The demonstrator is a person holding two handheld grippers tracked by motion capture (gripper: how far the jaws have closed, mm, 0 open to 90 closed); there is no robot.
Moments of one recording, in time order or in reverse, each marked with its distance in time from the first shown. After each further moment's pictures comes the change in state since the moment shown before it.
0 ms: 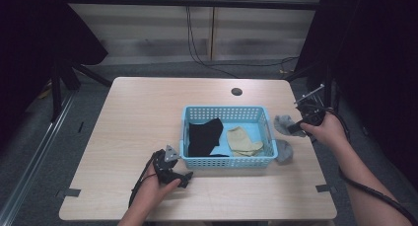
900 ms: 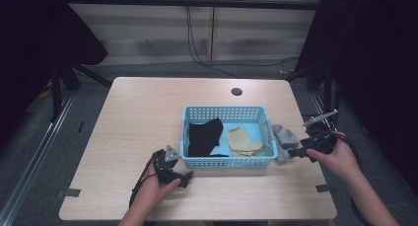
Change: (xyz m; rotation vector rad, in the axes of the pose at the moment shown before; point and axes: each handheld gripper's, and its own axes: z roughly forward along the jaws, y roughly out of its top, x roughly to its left) left arm 0.000 0.001 0.000 0.009 0.007 0.005; right arm 0.034 -0.072 -0.007 -0.109 0.030 -0.028
